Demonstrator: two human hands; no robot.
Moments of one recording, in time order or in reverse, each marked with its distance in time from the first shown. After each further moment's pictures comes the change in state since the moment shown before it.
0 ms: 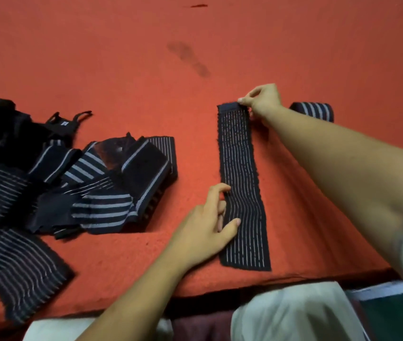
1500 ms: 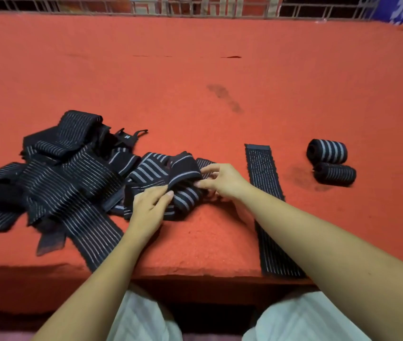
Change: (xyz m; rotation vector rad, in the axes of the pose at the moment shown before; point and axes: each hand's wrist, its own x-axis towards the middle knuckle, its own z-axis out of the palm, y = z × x) left_hand -0.075 -0.058 -0.128 0.134 0.549 -0.179; right_hand -0.219 -0.057 0.087 0.100 -0.581 -0.100
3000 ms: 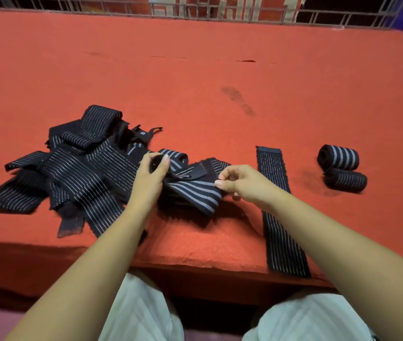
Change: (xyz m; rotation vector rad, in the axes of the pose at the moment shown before) left_hand 0.020 0.037 -0.033 -0.454 0.199 -0.277; right_hand -0.039 -0.014 -0.015 -0.039 -0.109 -0.096
